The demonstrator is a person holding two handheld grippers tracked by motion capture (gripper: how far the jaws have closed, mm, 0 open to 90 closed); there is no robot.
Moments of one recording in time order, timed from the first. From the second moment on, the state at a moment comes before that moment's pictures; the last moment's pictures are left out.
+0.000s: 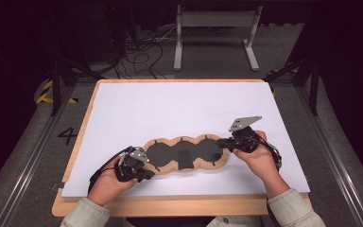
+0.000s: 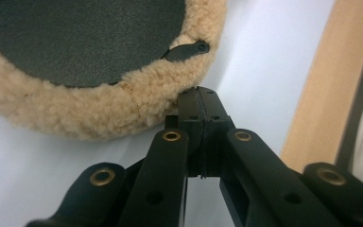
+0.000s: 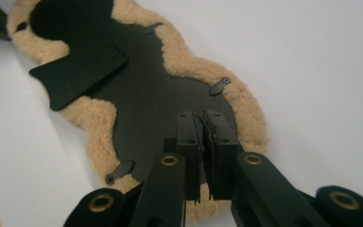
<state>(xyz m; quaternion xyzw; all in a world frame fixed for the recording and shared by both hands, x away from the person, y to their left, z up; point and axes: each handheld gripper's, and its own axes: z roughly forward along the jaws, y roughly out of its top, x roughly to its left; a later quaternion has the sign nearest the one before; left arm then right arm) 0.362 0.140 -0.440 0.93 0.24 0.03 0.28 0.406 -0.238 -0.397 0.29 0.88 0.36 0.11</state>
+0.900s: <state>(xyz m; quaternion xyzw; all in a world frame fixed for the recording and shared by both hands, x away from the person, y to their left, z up) 0.371 0.170 -0.421 0.85 0.28 0.05 0.45 0.364 -0.171 -0.429 0.20 0.92 0.33 0.02</state>
